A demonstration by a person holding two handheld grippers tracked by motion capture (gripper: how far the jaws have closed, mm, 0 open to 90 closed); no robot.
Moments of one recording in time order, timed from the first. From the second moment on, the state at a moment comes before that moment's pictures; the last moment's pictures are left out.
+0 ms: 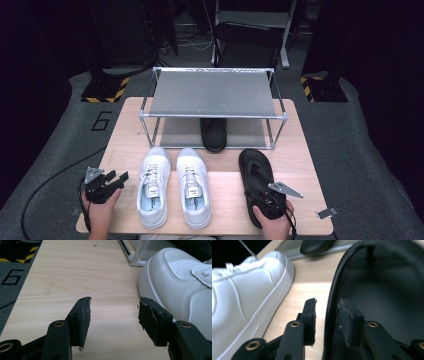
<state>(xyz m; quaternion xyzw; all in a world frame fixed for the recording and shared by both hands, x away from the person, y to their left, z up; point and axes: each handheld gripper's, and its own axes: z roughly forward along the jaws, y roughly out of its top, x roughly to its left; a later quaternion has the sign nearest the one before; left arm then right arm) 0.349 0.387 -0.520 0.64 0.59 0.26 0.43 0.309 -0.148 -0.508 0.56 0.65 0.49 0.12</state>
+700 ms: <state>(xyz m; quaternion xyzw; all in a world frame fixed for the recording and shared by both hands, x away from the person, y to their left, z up) 0.348 0.386 -0.520 0.63 0.59 0.26 0.43 0.297 -0.215 -0.508 0.63 0.60 0.47 0.14</state>
